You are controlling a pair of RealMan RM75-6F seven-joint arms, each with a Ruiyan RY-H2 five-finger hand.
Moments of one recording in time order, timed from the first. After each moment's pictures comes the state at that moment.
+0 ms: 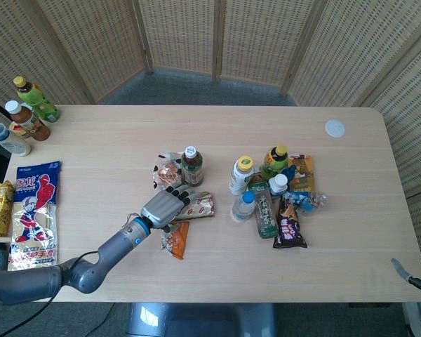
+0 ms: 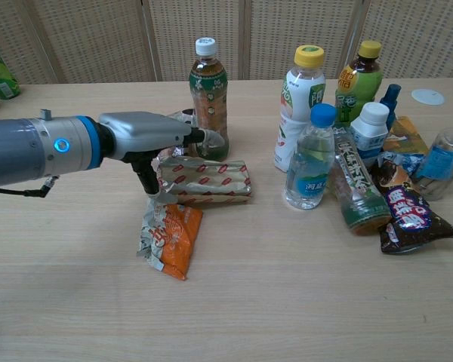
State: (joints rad) left arm -0.88 -1.60 -0.18 -1.45 1.05 0.66 0.49; right arm -0.12 -1.11 0.11 -1.71 -1.41 1.72 -0.04
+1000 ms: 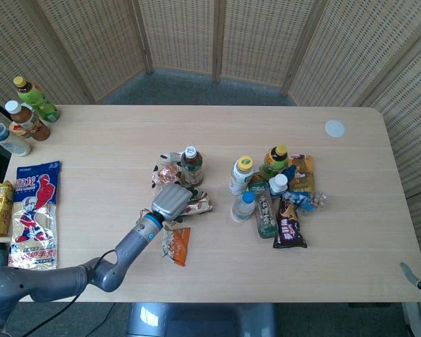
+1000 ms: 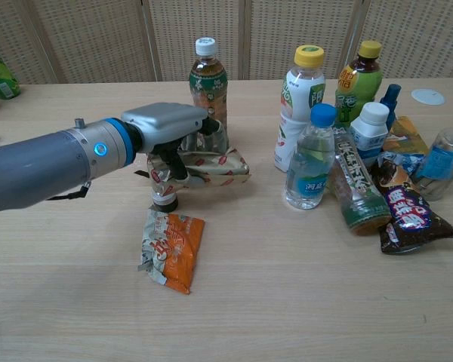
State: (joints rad) left arm -0.91 -1.76 -0.18 -1.28 1.11 0.85 0.35; right arm -0.16 -1.10 0.12 -1.72 -1.41 1.73 -0.02
